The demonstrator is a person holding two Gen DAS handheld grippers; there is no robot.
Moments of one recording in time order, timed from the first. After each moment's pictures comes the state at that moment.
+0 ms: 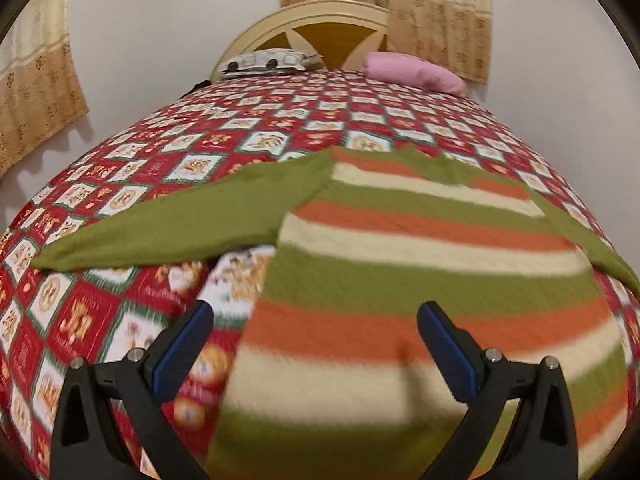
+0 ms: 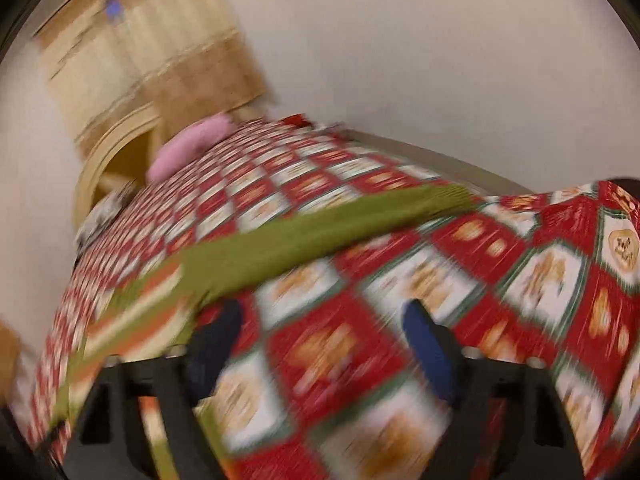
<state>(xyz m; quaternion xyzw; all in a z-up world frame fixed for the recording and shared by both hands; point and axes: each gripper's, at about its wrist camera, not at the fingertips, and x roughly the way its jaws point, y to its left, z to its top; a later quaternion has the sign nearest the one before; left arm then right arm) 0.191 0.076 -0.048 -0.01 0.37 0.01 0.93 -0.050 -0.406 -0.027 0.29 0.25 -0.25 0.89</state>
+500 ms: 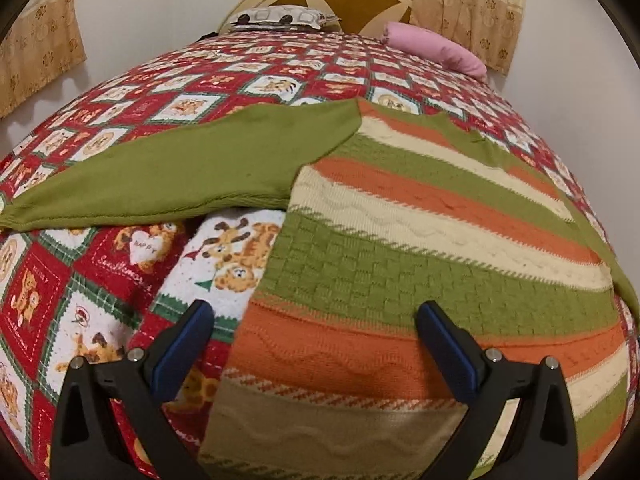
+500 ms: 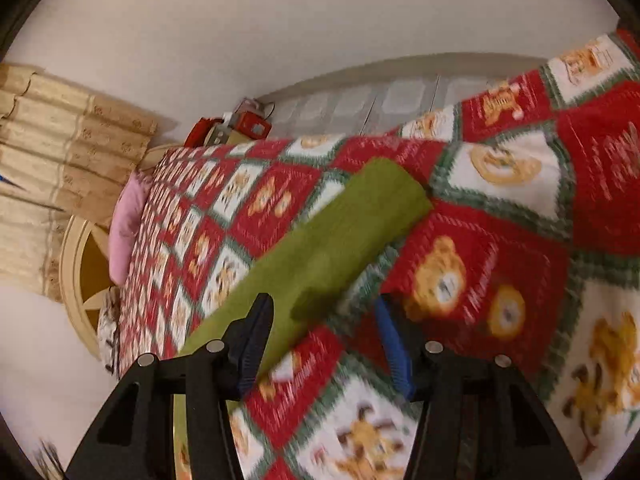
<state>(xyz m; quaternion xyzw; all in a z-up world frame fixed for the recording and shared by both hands) 0.213 0.090 -0.089 -0.06 0.44 0.01 0.90 0.010 -0.572 -0.097 0.54 0.26 -0.28 0.75</state>
